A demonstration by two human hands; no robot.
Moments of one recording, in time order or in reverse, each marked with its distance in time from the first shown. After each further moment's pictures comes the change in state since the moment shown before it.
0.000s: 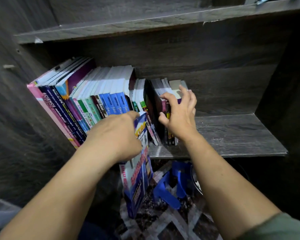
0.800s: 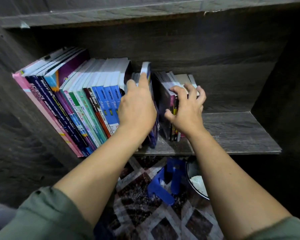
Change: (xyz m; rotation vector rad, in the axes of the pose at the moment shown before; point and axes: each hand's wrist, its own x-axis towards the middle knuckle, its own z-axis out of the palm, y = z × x) left_hand 0.066 0.041 0.040 -0.151 0.533 -0.040; right_hand 0.001 0.018 -0.017 -0.052 0.035 0.068
